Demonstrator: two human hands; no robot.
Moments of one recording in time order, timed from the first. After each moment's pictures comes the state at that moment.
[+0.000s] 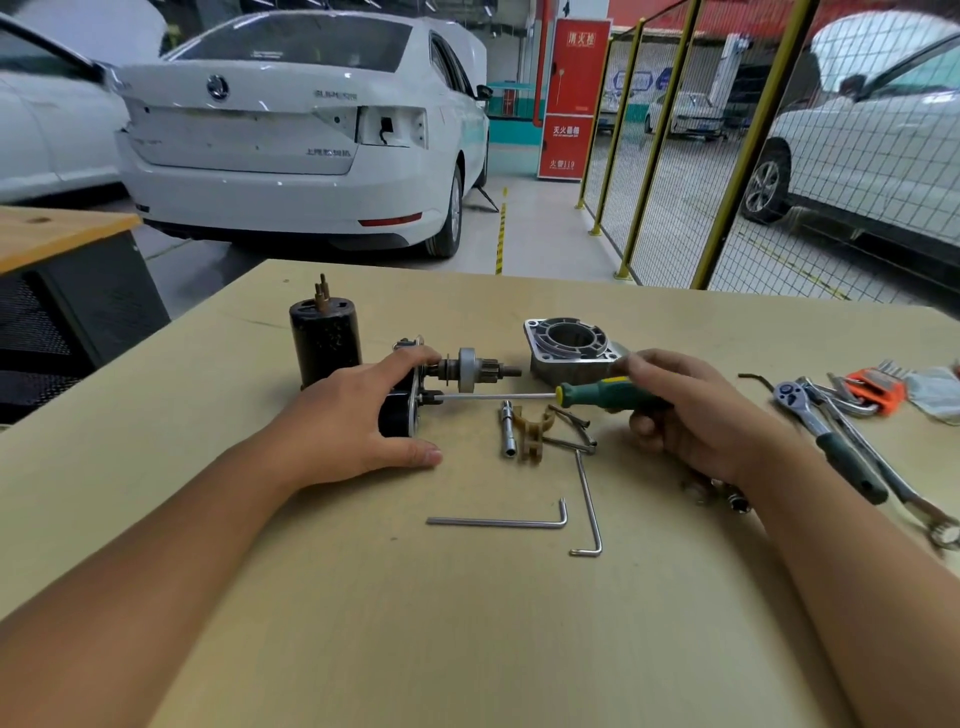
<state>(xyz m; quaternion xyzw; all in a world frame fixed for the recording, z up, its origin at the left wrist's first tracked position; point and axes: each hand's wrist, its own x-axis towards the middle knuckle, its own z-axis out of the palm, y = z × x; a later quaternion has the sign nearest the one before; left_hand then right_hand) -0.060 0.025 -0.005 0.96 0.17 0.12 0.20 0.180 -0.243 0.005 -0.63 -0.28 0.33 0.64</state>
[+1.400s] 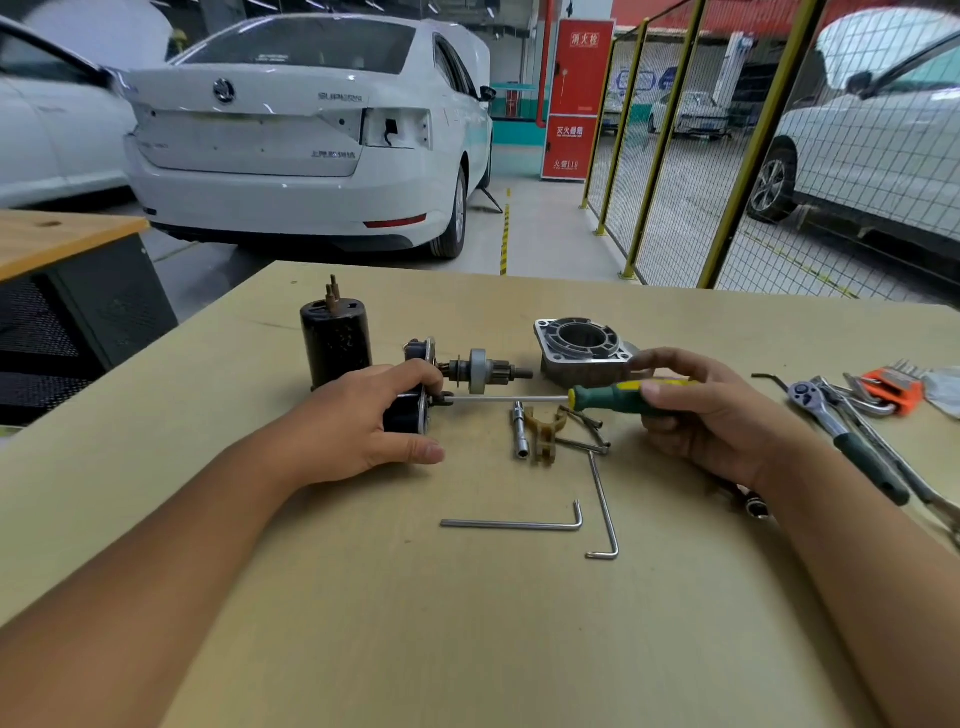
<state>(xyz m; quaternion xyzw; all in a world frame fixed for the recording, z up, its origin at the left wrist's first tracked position) -0.063 0.040 -0.008 0.96 0.10 0.11 0.25 0.189 -0.246 -0.001 -0.57 -0.28 0.38 0.67</state>
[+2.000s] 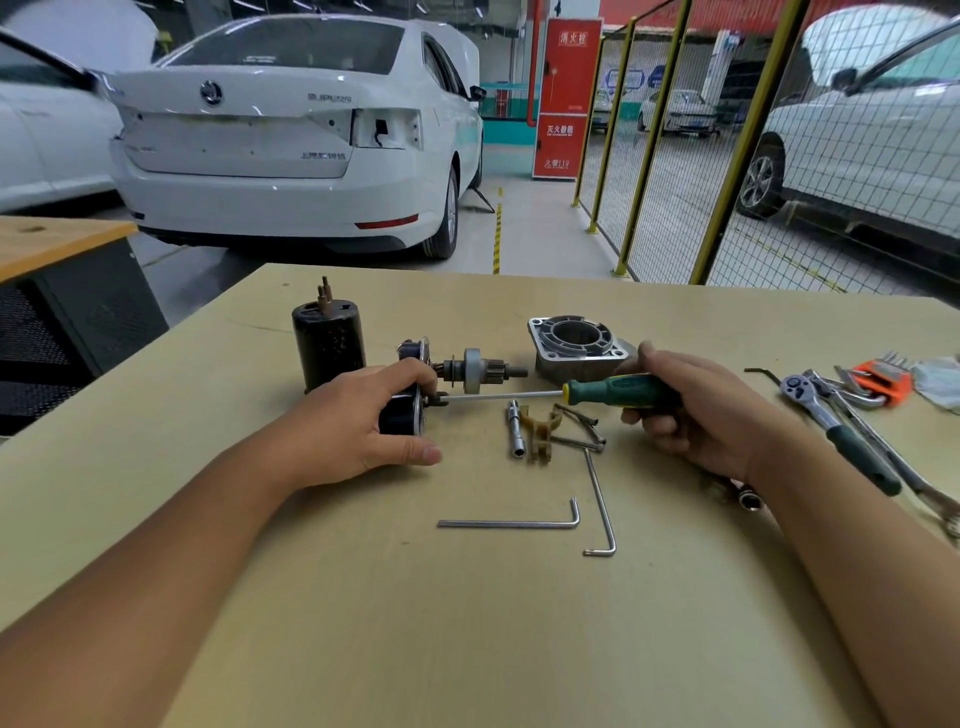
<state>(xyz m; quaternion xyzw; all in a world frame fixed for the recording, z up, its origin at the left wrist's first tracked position) -0.062 0.039 -0.009 0.96 0.10 0.12 0.25 0.184 -0.241 0.004 -0.64 -0.24 0.35 0.64</state>
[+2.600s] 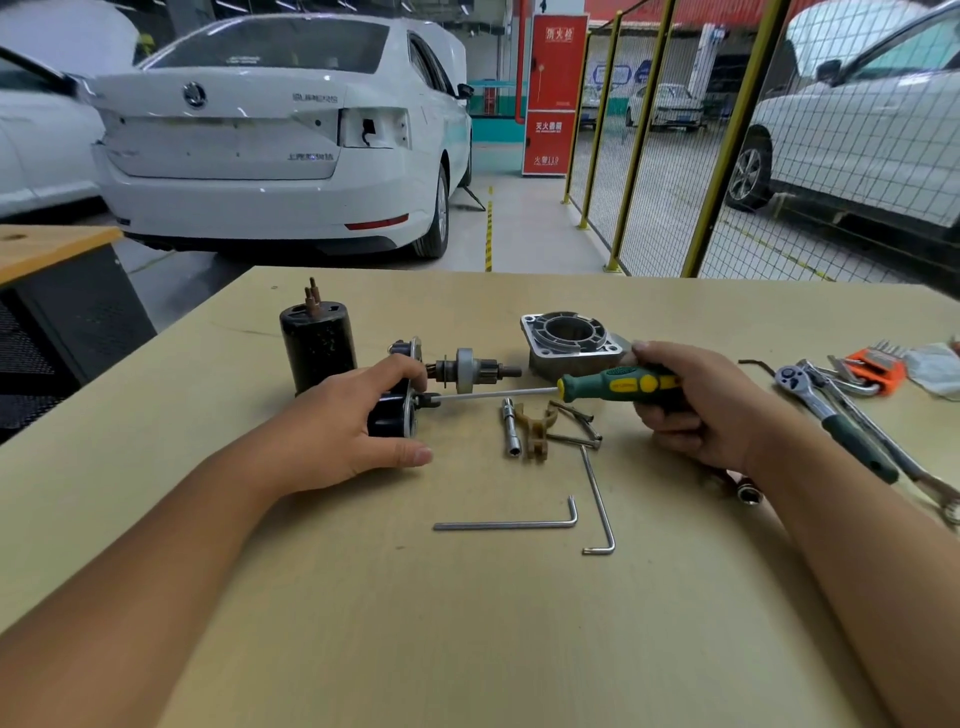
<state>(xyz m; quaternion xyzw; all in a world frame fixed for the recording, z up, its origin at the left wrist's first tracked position) -0.062 0.045 -0.010 0.96 0.11 0.11 0.24 0.187 -0.238 0.004 -0.66 -0.22 0.36 0.62</state>
